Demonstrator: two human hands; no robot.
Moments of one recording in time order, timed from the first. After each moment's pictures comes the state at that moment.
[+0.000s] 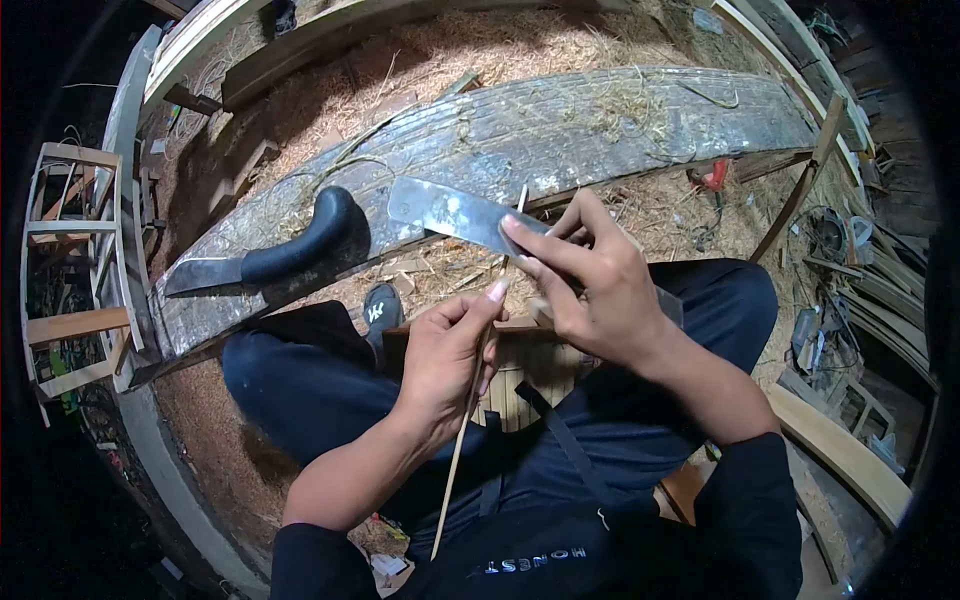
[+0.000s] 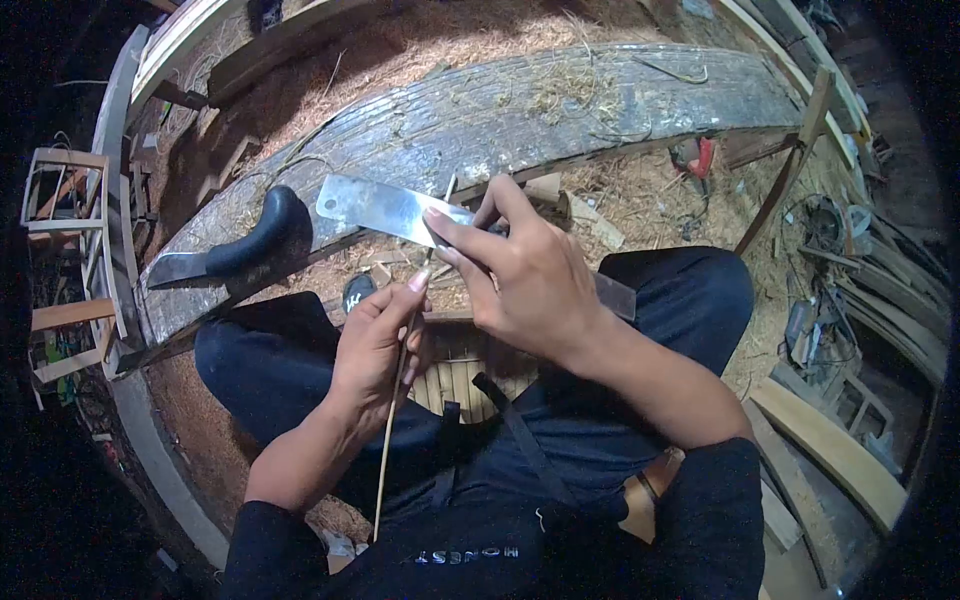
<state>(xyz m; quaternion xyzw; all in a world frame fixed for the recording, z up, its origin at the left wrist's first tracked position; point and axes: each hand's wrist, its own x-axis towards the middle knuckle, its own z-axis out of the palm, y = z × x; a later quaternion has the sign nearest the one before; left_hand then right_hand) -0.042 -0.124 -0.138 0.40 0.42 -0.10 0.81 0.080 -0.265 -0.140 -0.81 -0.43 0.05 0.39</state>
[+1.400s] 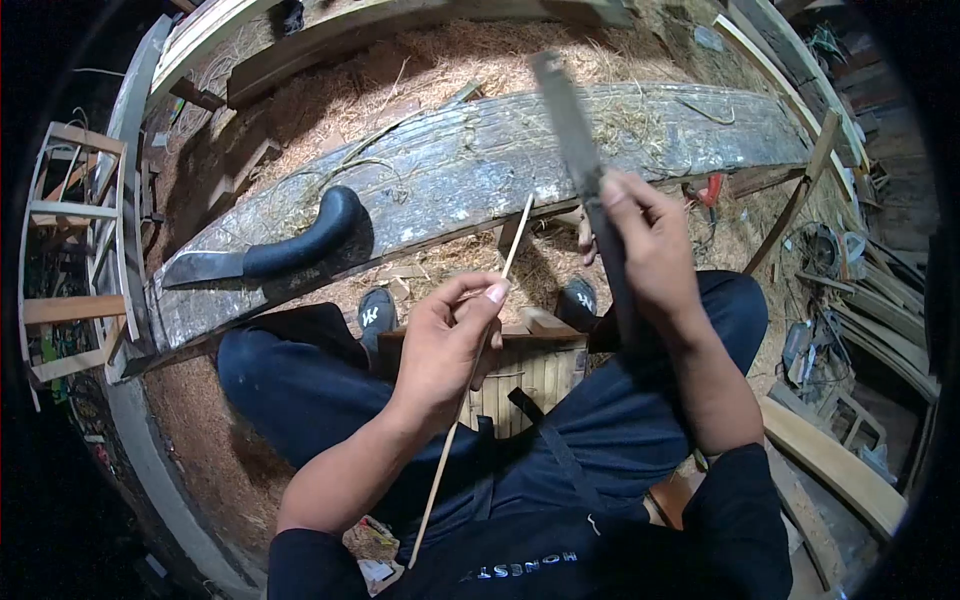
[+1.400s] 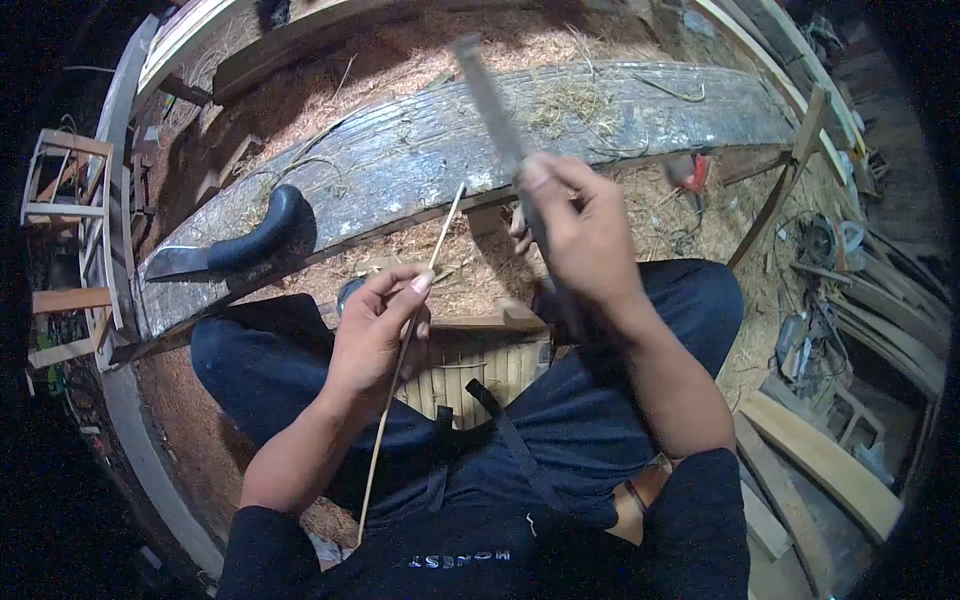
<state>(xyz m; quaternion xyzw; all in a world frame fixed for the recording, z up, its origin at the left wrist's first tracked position) -0.036 -0.121 -0.137 0.48 0.36 -0.08 0.80 0.122 -0.281 -0.145 -0.74 -0.15 0.21 0.63</state>
